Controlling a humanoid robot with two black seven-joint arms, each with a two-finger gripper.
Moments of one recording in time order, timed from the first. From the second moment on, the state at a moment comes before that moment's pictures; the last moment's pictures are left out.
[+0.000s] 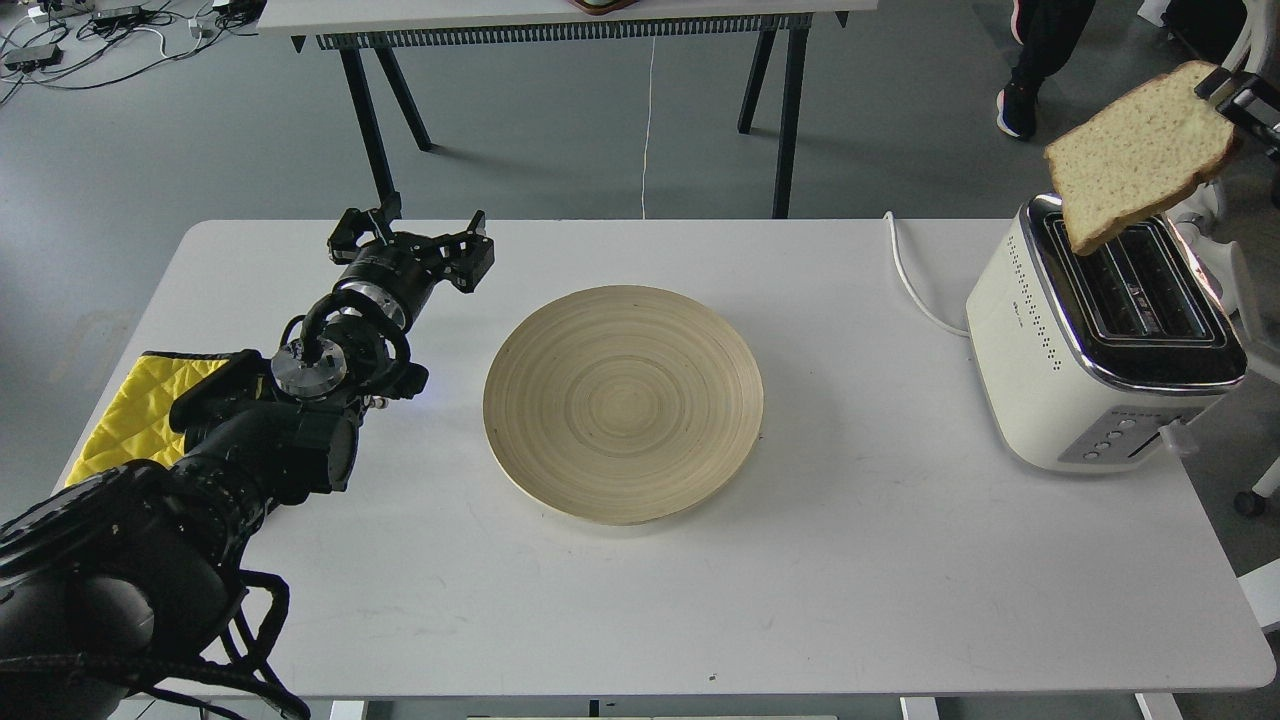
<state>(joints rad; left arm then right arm) -0.89 -0.01 -0.64 -0.16 -1.04 -0.48 0.15 1.83 -1.04 -0.94 1.43 -0.41 -0.44 0.23</state>
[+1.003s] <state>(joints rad) -0.89 -0.01 -0.64 -0.16 -1.04 -0.48 0.15 1.83 -1.11 -1.00 1.47 -0.49 -0.44 0.18</state>
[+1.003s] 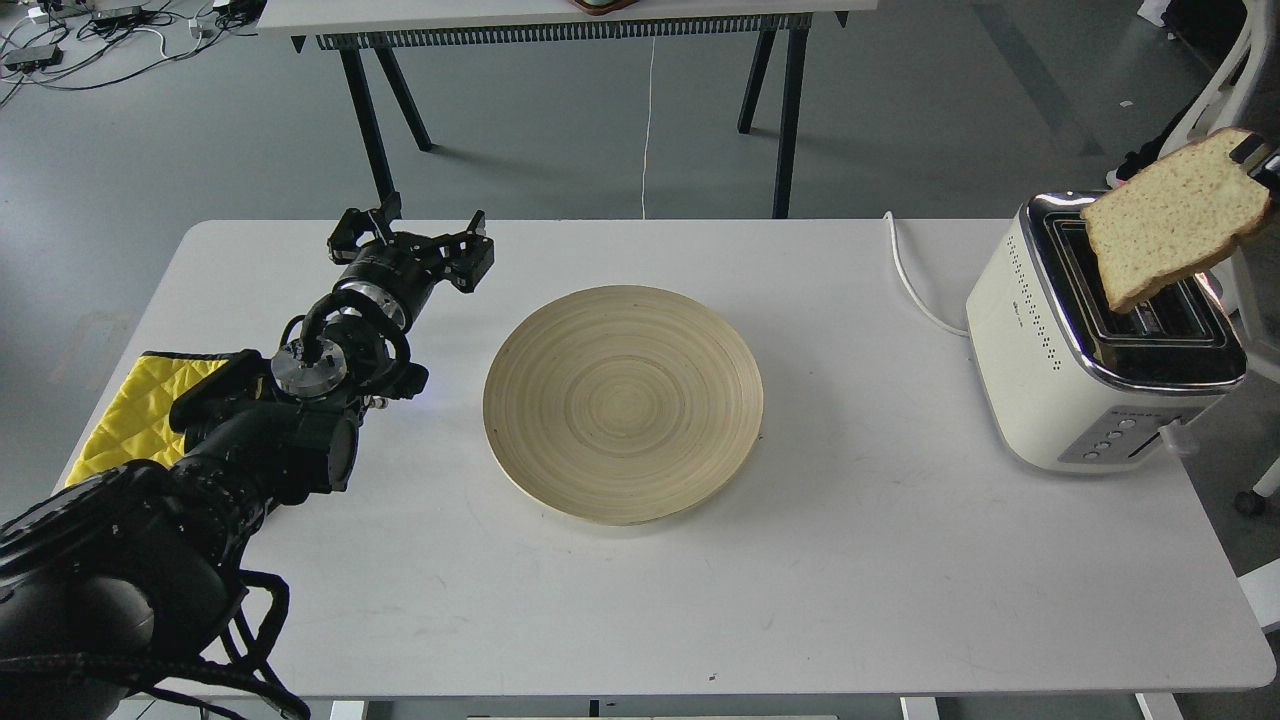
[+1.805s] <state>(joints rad) -0.89 -0.01 -0.64 -0.16 -1.04 -0.48 0.15 1.79 -1.09 -1.01 1.46 -0.49 -0.45 0.17</state>
